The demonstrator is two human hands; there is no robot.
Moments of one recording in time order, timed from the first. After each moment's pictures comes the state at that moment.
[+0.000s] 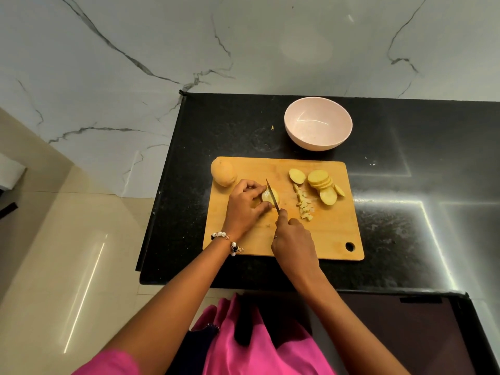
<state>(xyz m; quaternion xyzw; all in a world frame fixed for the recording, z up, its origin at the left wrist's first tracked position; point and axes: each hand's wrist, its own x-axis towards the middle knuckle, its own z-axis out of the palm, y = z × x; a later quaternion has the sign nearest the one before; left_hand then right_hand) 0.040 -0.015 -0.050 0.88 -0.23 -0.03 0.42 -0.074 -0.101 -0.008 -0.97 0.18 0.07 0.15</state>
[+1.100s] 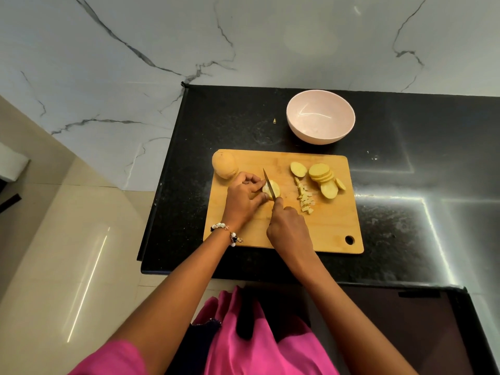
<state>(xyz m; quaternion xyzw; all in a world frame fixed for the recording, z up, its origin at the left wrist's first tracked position) 0.041 -0.014 -0.052 0.87 -0.21 -0.02 0.45 -0.060 -0.100 -0.010 -0.97 0.16 0.05 0.17</state>
